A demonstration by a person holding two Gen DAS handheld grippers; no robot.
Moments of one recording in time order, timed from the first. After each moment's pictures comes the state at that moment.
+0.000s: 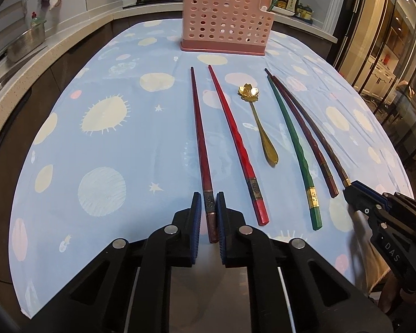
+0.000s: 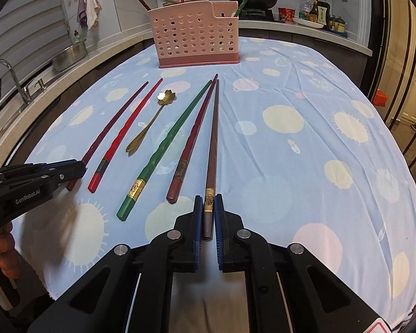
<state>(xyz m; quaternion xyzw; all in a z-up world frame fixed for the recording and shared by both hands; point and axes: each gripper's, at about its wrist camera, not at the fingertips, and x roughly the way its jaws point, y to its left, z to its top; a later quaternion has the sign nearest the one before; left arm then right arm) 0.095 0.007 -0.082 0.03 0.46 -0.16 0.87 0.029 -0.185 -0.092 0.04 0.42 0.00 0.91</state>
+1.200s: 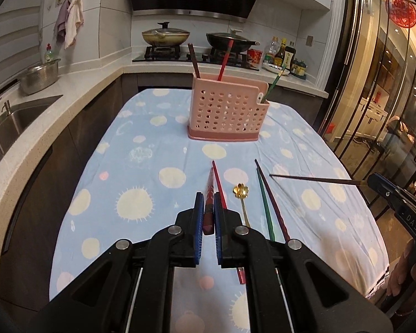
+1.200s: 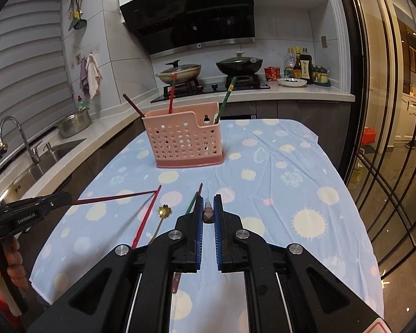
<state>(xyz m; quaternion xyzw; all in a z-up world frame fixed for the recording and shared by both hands) 0.107 0.028 0.031 -0.01 0.34 -0.16 0.93 0.033 -0.229 0.034 0.07 0.27 -0.01 0.96</state>
